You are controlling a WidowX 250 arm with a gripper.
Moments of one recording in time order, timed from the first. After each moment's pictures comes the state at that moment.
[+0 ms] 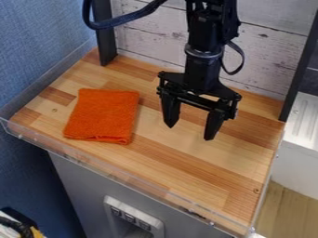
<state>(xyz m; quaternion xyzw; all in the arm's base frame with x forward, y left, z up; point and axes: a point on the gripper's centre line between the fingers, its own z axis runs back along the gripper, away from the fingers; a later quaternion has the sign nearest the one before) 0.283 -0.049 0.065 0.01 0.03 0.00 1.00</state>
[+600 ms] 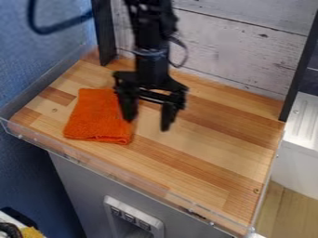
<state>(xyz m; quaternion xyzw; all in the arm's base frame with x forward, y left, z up) 0.274 0.019 0.058 -0.01 0.02 0.06 1.00</state>
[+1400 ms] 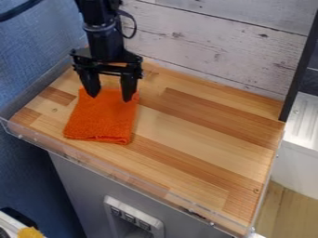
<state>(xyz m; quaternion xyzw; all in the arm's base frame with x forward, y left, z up) 0.290 0.089 0.068 0.00 -0.03 0.12 0.99</state>
